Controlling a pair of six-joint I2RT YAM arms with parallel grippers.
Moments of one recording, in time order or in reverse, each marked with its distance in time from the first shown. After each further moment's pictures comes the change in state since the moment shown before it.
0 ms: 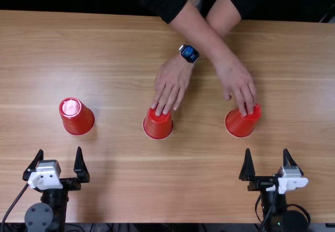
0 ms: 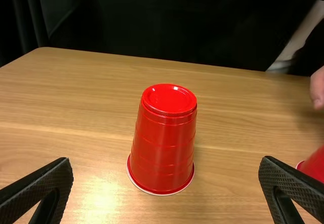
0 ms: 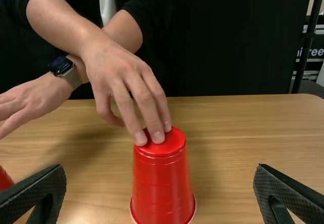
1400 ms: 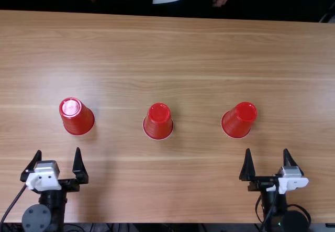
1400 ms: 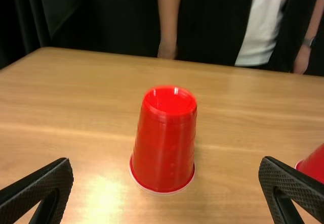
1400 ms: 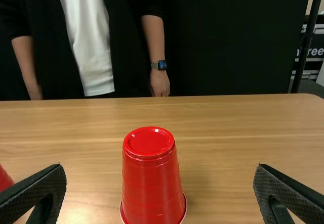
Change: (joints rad) left arm 0.000 0.006 0.090 -0.071 -0.005 0.020; right arm 0.000 0.000 0.024 -0.019 0.000 0.000
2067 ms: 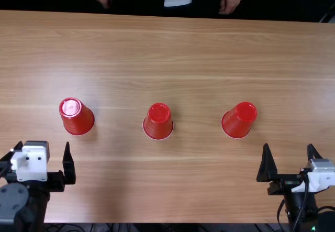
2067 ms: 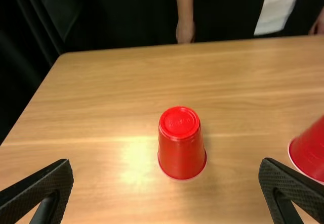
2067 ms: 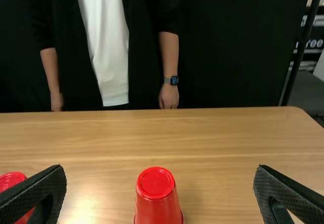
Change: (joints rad) left arm 0.000 0.499 0.690 -0.487 -0.007 0.165; right arm -0.002 0.344 0.632 -0.420 0.000 -0.004
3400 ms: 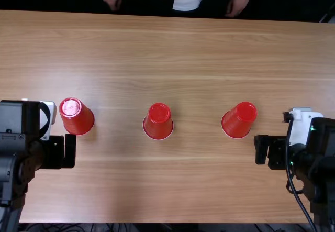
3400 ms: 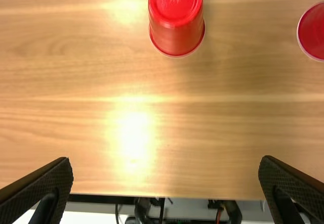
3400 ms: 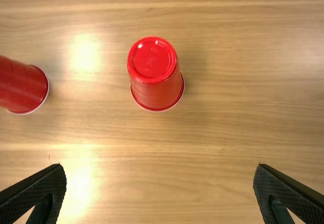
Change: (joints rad) left arm 0.000 0.684 0.668 -0.758 0.000 -0.078; right arm 0.010 0.709 0.552 -0.676 0.000 -0.078
